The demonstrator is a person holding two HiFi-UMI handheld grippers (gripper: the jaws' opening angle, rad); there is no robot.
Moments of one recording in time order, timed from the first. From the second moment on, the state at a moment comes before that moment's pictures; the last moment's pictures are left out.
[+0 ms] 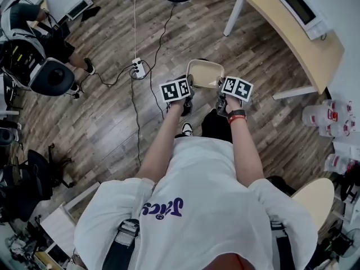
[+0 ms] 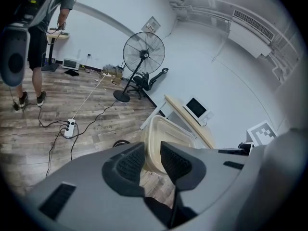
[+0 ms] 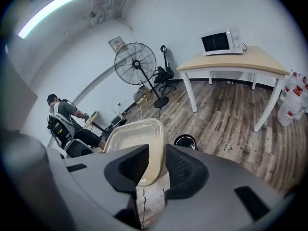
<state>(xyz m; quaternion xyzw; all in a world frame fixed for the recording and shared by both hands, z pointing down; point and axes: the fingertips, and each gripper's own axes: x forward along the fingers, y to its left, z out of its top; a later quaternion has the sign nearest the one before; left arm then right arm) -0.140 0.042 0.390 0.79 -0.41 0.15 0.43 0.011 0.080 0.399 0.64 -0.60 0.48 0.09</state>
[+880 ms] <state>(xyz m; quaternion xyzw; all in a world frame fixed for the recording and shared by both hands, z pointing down) -0.059 -0.065 0.495 0.73 -0.44 0.21 0.48 0.092 -0.035 0.515 0.58 -0.57 0.56 0.12</state>
